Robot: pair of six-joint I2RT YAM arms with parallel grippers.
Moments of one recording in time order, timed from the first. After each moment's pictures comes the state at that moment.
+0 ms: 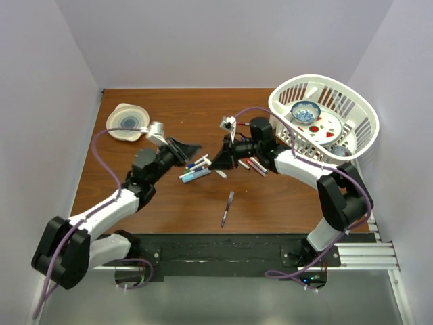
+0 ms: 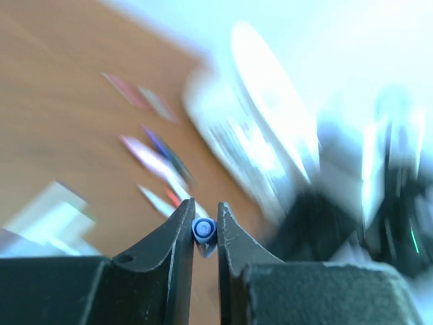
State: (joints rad) left arm -0.47 1.13 0.50 0.57 0.17 -0.89; right arm 0.54 1.65 1.01 0.25 -1.01 0.22
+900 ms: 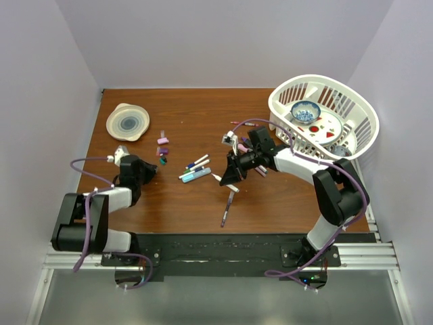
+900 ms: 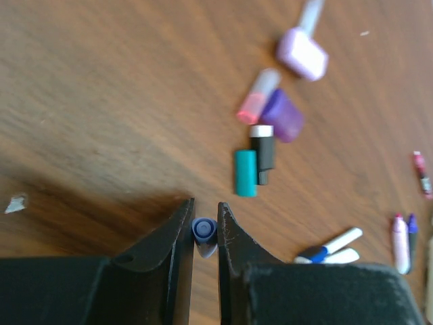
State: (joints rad) left arm -0.04 1.38 0.35 0.43 -0.05 -0.90; right arm 0.51 1.69 1.01 -0.21 -0.99 -0.04
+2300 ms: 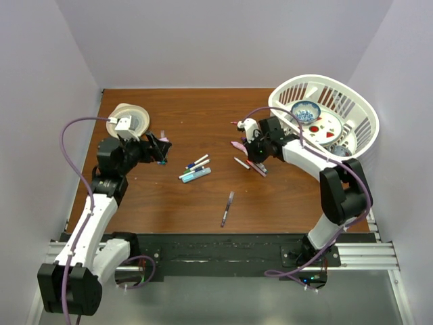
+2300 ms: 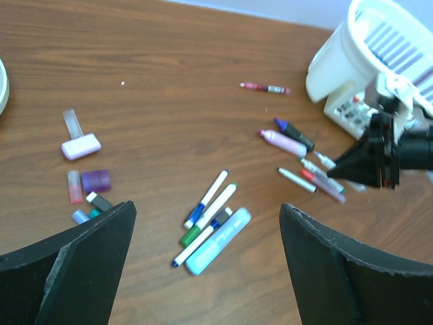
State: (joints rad) left arm -0.06 0.90 0.66 0.00 0.36 -0.35; right arm 0.40 1.69 1.11 -0.34 -0.21 -0.29
